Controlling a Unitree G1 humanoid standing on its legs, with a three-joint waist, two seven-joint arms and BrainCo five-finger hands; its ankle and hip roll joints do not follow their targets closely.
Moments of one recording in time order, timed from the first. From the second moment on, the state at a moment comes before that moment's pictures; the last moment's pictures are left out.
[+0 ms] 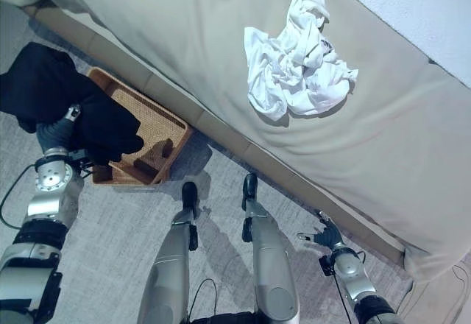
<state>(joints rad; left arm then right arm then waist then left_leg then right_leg) -0.59 0.67 -0.03 0.72 -0.54 -0.30 0.32 -0.14 -0.44 0.25 0.79 0.11 -0.21 -0.11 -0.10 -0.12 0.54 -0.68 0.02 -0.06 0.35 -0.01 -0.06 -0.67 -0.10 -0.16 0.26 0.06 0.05</state>
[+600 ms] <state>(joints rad) -0.69 0.62 -0.02 1.01 -0.78 -0.25 0.32 -0.21 -0.44 0.31 0.64 0.20 -0.24 -0.22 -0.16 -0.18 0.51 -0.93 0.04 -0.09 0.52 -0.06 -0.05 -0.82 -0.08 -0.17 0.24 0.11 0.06</state>
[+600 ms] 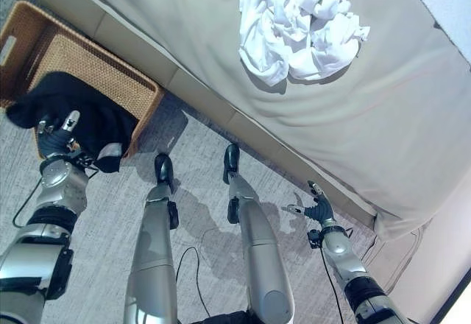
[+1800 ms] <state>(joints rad) -0.22 0.24 -0.51 0.79 -0.10 -0.28 0.35 -0.98 -0.61 0.35 0.98 -0.21 -0.15 -0.60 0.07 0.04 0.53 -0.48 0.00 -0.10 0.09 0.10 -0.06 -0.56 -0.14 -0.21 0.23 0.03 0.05</state>
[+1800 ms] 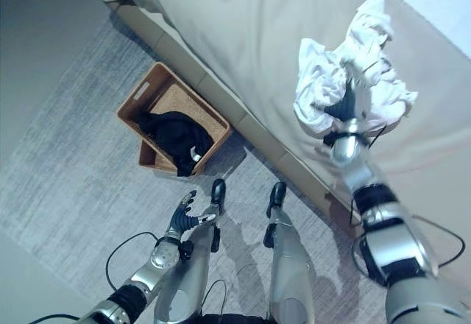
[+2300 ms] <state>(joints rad) -0.26 0.25 -0.50 0.76 -0.18 -0.30 0.36 -1.22 -0.75 0.53 1.30 -0.18 -0.11 -0.55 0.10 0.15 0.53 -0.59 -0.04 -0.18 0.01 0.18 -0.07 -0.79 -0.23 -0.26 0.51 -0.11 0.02</state>
